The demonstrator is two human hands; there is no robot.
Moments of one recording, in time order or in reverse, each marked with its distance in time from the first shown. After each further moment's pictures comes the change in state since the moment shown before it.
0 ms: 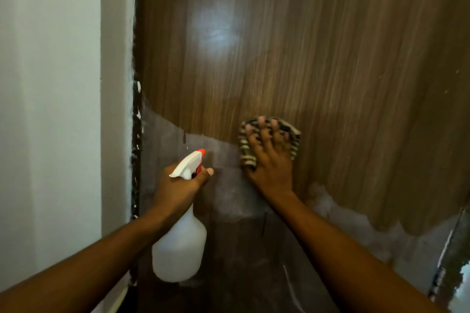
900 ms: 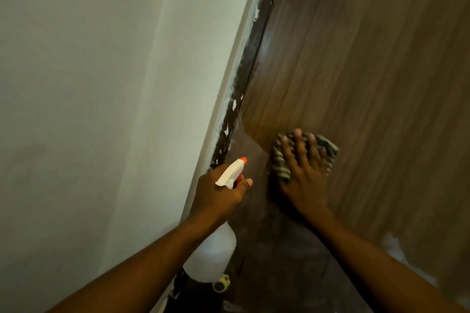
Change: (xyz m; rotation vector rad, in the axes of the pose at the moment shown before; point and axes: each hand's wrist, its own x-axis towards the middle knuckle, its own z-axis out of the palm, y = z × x) left_hand 0.042 -0.033 -0.105 -0.012 0.083 0.167; right_hand 0.058 -0.101 0.012 -0.099 -0.039 -0.112
